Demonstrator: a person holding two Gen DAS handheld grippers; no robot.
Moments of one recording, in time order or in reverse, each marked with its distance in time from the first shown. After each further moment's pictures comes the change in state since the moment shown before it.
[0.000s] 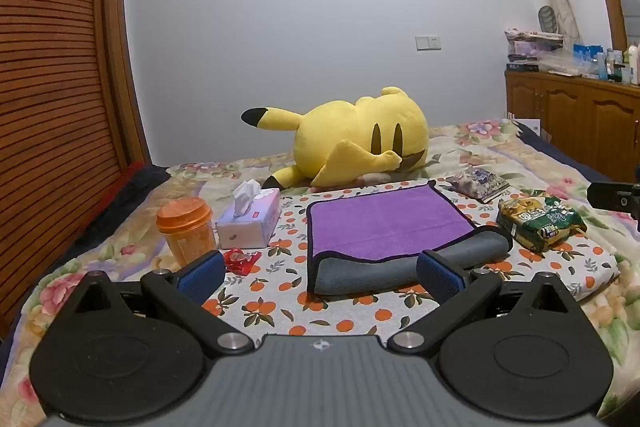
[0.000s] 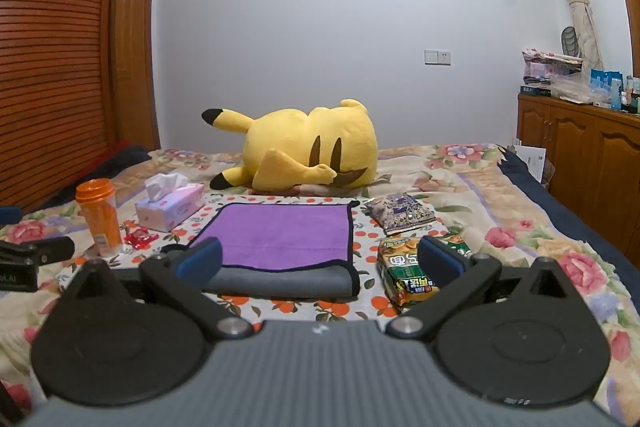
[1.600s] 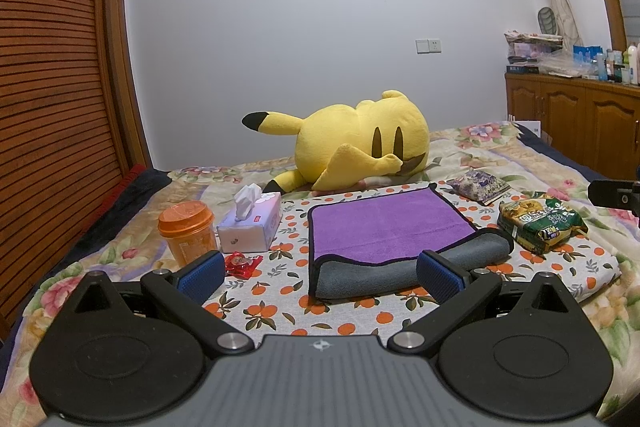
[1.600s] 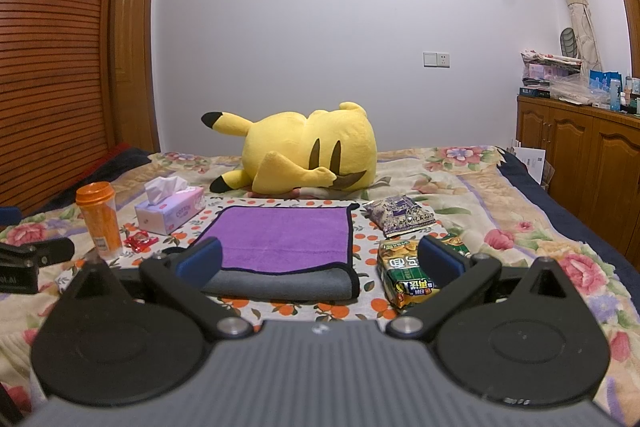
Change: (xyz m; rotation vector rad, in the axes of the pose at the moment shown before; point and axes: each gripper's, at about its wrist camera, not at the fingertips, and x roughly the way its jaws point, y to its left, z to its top) left arm -0.003 0.001 0.000 0.010 -0.016 0.006; right arm 0.000 -0.001 0.000 0.000 -0.003 0.000
